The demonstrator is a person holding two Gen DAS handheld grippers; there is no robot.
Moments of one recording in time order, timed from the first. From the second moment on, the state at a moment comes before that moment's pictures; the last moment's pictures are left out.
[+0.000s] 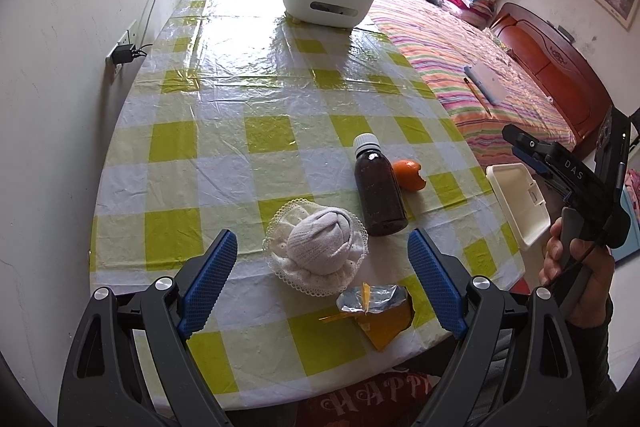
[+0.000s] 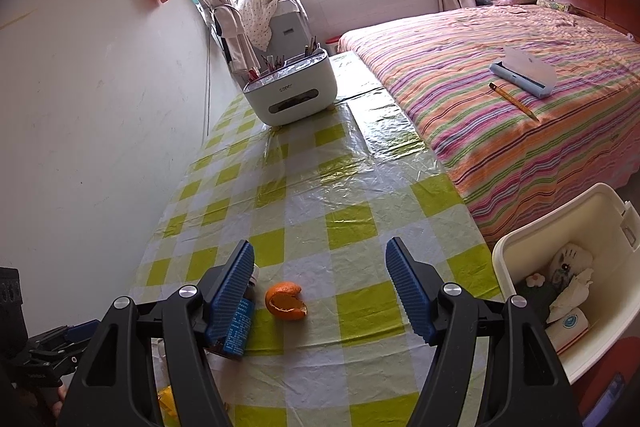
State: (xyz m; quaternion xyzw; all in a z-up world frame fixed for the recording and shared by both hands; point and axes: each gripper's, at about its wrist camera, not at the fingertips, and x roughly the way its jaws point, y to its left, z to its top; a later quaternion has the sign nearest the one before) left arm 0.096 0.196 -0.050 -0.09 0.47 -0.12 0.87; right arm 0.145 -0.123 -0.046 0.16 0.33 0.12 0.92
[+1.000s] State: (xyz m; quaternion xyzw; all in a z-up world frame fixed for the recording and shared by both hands) left arm 0.133 0.157 -0.114 -0.08 0.55 -0.12 0.83; right arm 0.178 -0.081 -0.092 0.13 0.45 0.17 0.87
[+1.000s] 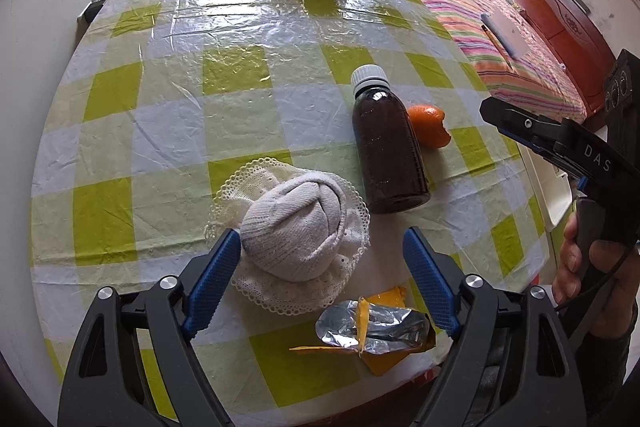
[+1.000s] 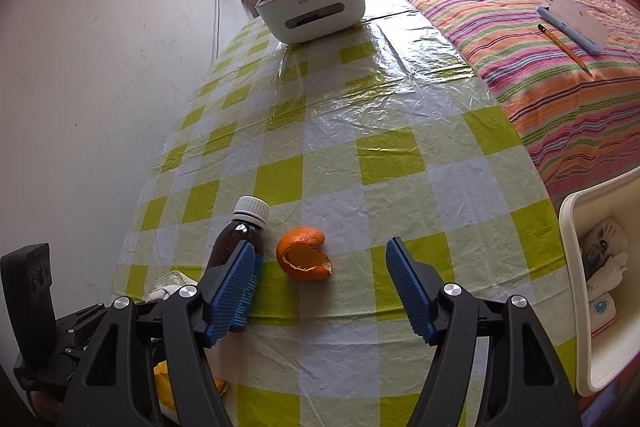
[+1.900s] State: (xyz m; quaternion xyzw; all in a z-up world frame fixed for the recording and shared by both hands) left arm 0.131 0.174 -0.081 -0.15 0.51 -0.12 0.84; right arm 0.199 -0.055 -0.114 0.09 0.48 0.19 0.85
